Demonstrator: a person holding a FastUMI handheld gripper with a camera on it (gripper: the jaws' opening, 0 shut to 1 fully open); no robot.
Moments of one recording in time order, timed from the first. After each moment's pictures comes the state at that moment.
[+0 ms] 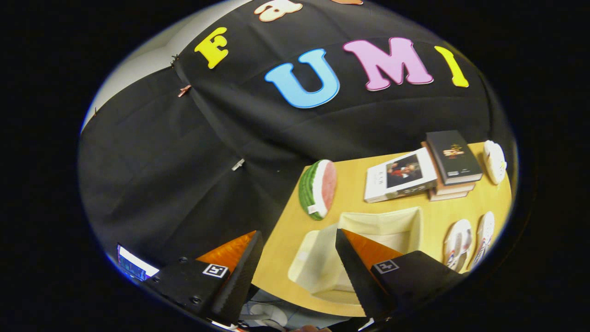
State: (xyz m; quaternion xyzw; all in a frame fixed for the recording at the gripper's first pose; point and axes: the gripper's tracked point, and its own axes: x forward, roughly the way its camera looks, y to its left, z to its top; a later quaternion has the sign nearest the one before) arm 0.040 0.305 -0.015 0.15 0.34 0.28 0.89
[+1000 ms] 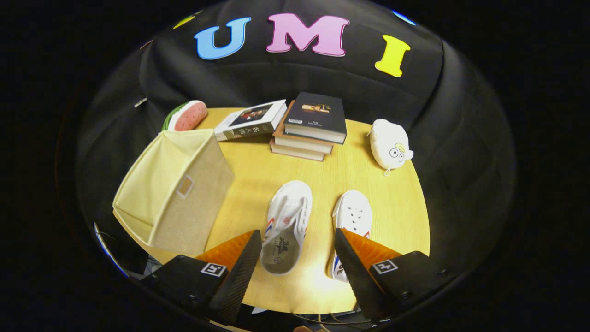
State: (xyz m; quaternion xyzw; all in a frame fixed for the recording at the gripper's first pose) arm 0.040 -0.039 -0.219 -0.09 0.44 0.10 0.89
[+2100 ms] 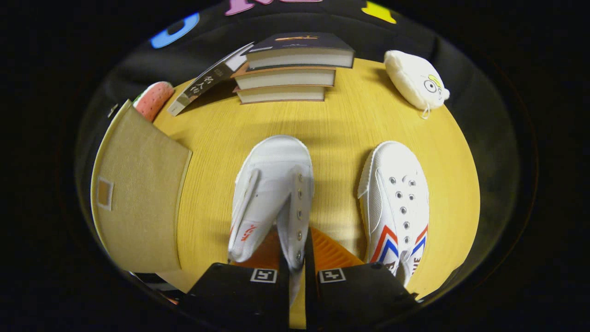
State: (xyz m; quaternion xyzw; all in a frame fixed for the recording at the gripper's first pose) arm 0.084 -0.035 -0.356 0.02 0.56 0.07 0.83
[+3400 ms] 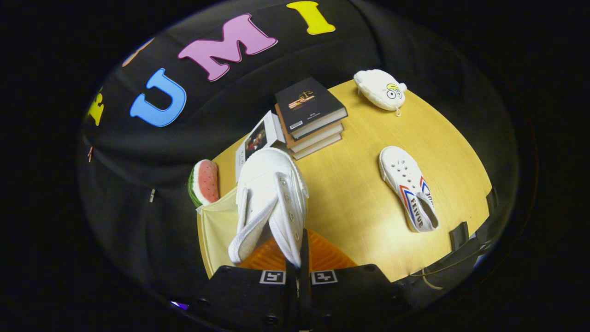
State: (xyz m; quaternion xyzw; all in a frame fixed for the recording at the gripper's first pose) arm 0.051 0.077 -0.143 0.24 0.48 0.04 0.84
